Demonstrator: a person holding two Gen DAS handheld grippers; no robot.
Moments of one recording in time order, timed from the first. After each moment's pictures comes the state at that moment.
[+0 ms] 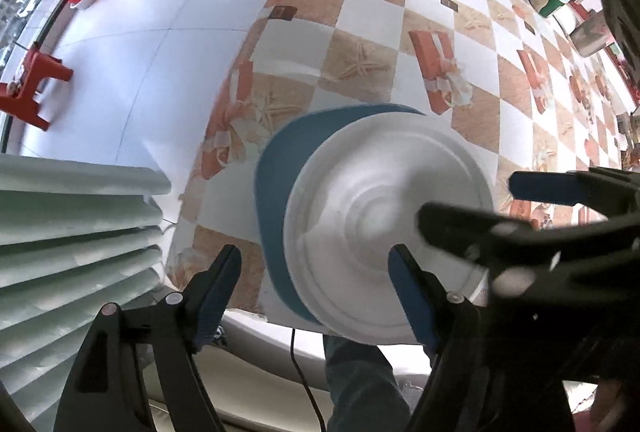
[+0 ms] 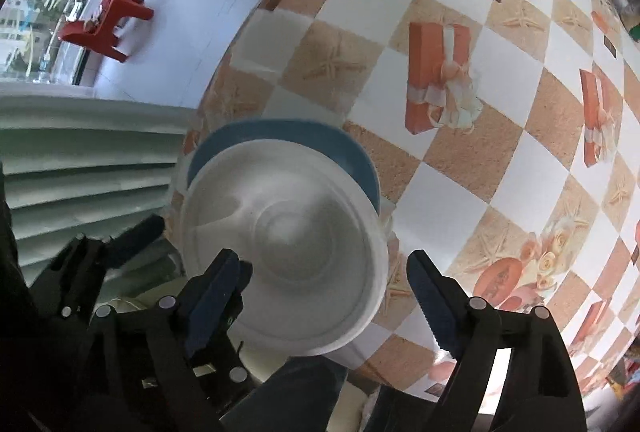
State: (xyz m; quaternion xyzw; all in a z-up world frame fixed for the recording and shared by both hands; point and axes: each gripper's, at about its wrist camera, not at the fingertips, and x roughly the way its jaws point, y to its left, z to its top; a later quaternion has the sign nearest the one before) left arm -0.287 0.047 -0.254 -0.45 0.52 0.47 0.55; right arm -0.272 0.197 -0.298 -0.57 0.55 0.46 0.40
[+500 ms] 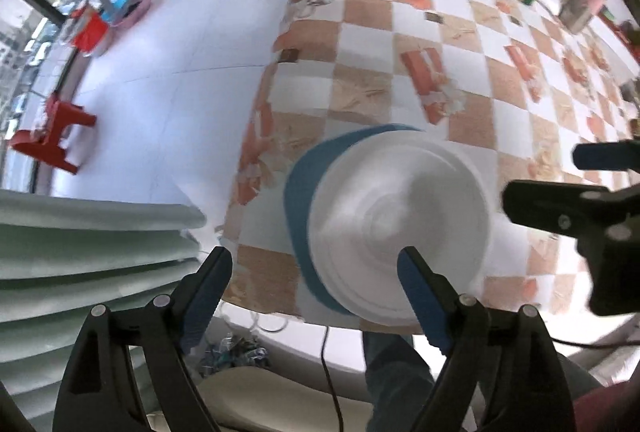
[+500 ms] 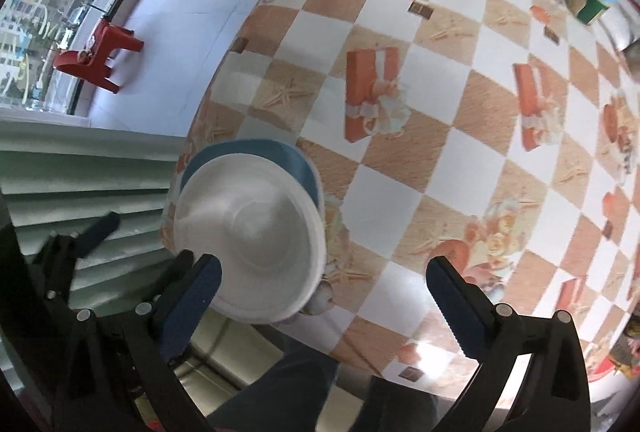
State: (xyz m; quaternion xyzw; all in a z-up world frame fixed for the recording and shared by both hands) left arm -0.272 0.035 -0.216 -0.37 0.54 0.48 0.58; right arm -0.235 0.189 -0.242 -0.55 0.53 0.47 0.45
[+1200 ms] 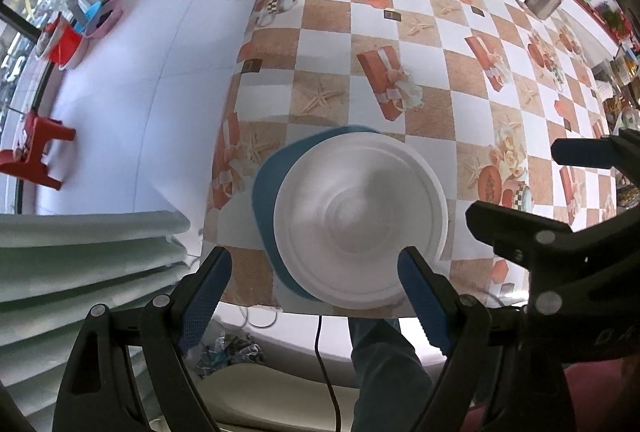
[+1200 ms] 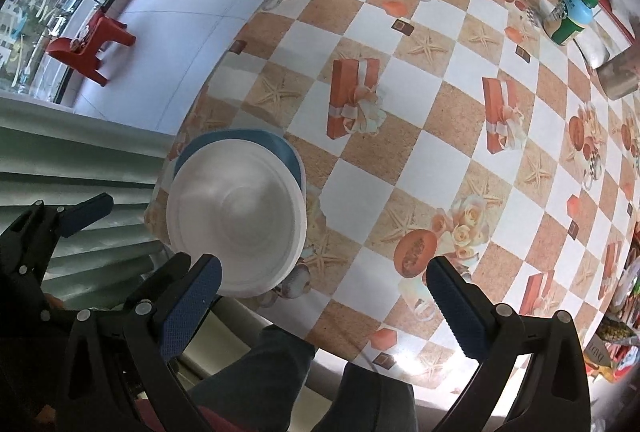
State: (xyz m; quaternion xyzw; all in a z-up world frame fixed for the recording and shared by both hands) left arm -0.253 0.034 -0.199 -0.36 0.56 0.45 0.60; right arm -0.244 0.174 -0.218 -0.57 0.49 0.47 0.46
